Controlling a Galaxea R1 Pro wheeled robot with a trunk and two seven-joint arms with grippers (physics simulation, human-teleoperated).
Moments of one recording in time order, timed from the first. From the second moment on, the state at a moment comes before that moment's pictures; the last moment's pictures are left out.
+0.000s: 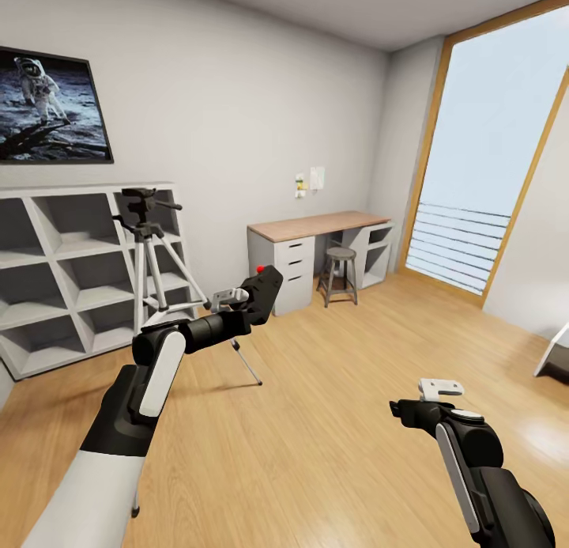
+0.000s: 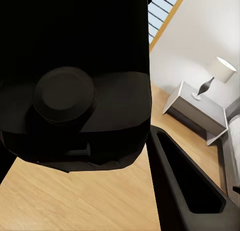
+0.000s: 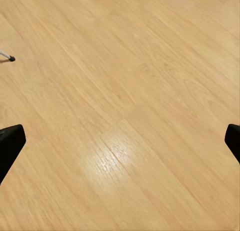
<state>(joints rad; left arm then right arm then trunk) -0.68 -0.04 -0.09 -1.43 0.47 0.91 -0.26 -0.29 -0.04 -0.11 -1.56 0.01 0.95 -0.02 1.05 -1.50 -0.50</state>
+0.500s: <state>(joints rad) -0.69 -0.04 -0.09 -1.43 0.47 0.91 -0.26 -0.29 -0.04 -0.11 -1.56 0.01 0.95 -0.02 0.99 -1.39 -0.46</state>
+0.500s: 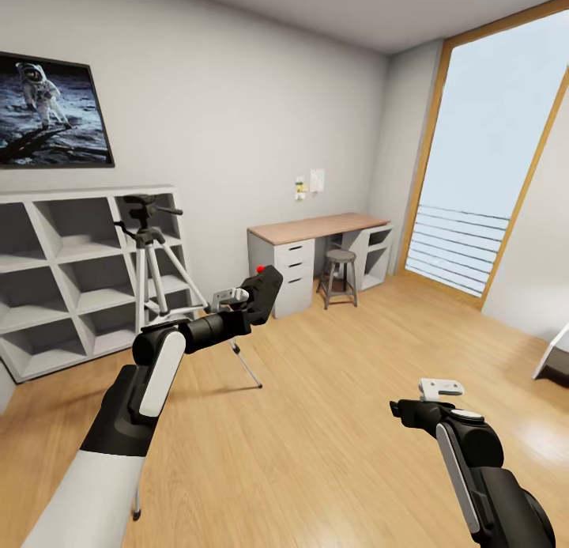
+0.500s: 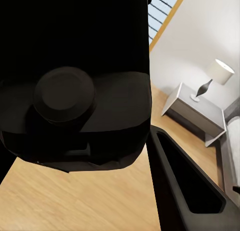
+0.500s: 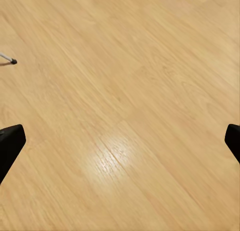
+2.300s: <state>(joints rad) -0.68 -0.04 -0.09 -1.43 0.47 0.91 -0.26 -0.29 -0.04 -0.11 -1.56 0.01 0.95 -0.02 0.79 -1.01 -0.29</state>
